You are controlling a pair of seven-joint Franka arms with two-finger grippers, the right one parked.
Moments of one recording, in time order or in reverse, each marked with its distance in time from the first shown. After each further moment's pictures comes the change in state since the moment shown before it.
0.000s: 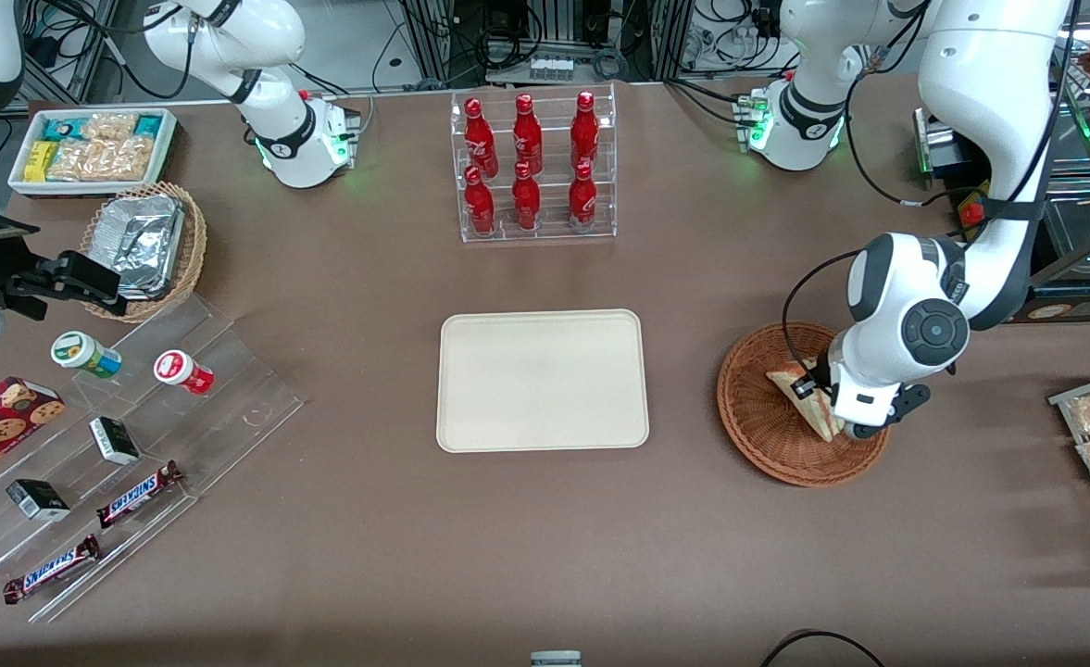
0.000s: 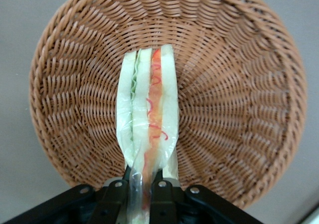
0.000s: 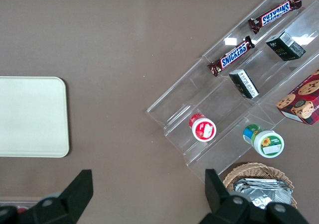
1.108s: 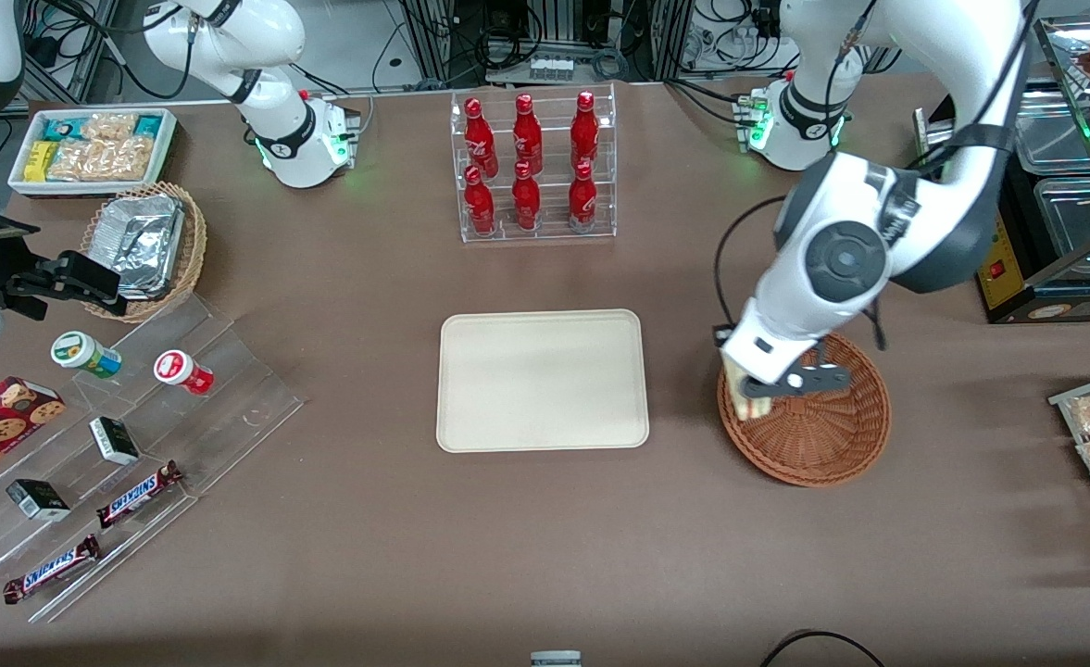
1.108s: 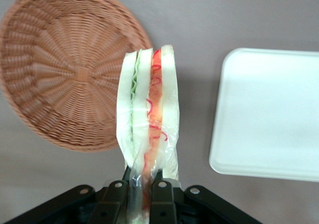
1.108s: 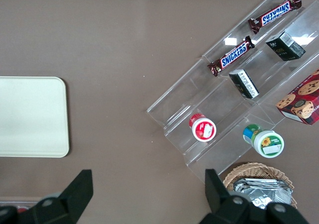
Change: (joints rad) arm -0.094 -0.054 -0.194 0.252 0.016 -0.312 0.173
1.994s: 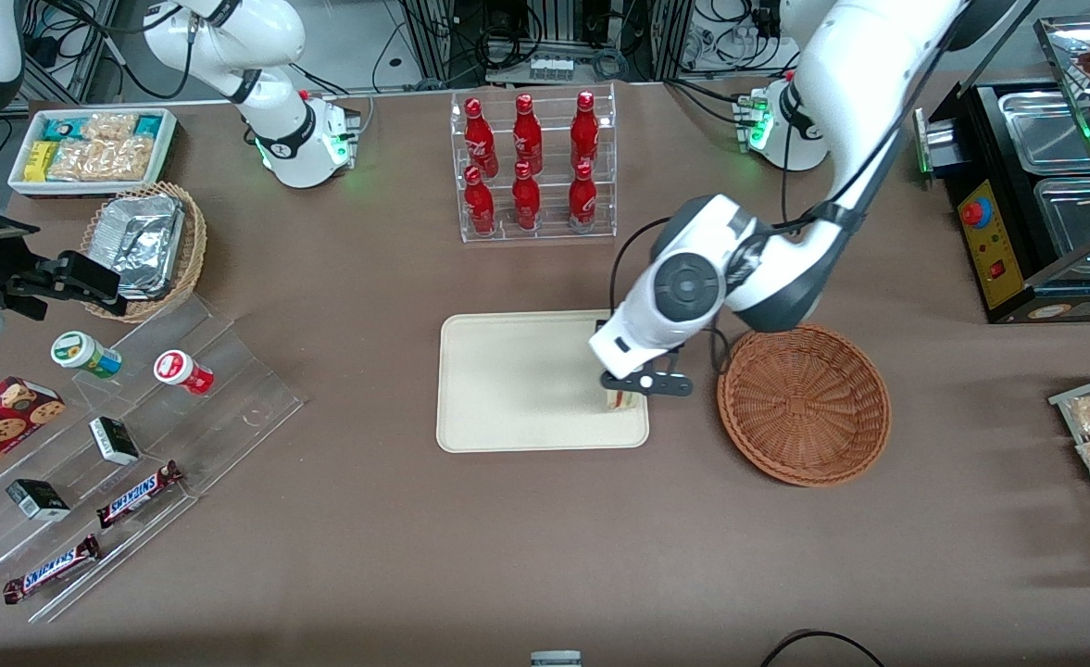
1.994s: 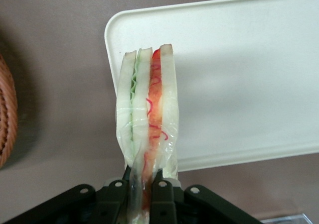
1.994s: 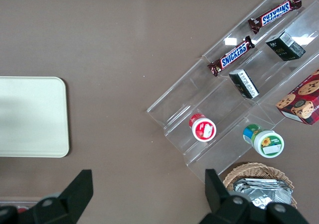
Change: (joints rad) arm -0.086 0.264 -0.145 0.103 0.050 0.139 -0.057
